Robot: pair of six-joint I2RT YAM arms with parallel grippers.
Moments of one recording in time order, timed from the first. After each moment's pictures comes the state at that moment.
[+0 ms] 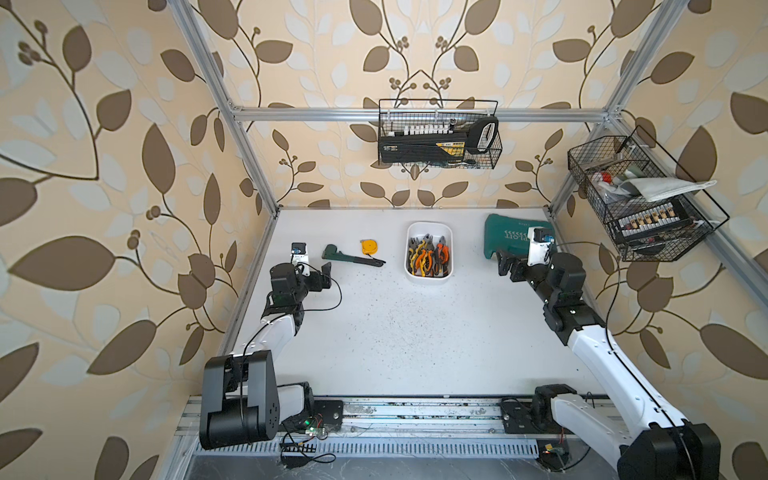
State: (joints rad) left arm 0.10 1.23 0.53 0.31 0.27 0.06; right arm 0.08 1.00 0.72 0.01 -0.08 0.09
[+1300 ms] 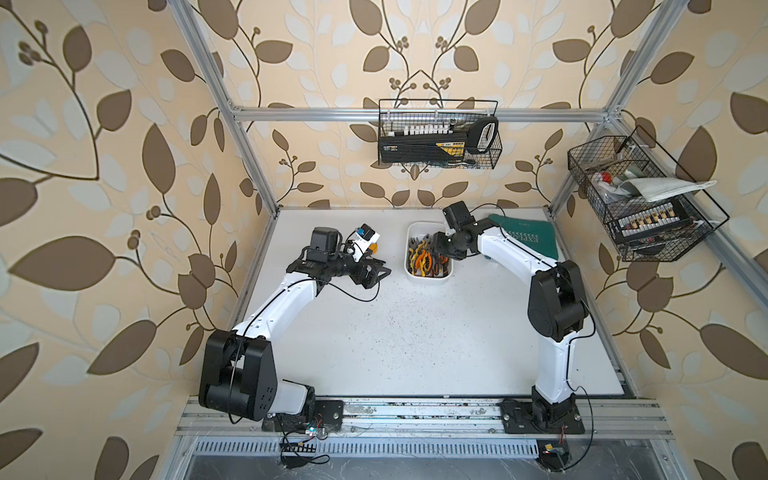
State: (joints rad) left arm -0.25 1.39 1.00 -0.29 0.70 0.32; right arm 0.40 2.05 1.72 -0.71 -0.05 0.59
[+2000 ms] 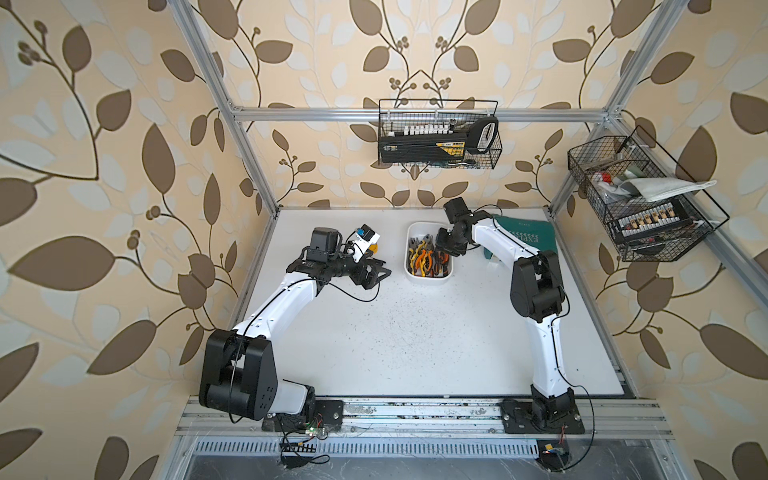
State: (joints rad) left arm -0.25 1.39 1.00 -0.30 0.71 0.32; right arm 0.33 2.29 1.99 -0.84 -0.08 0.65
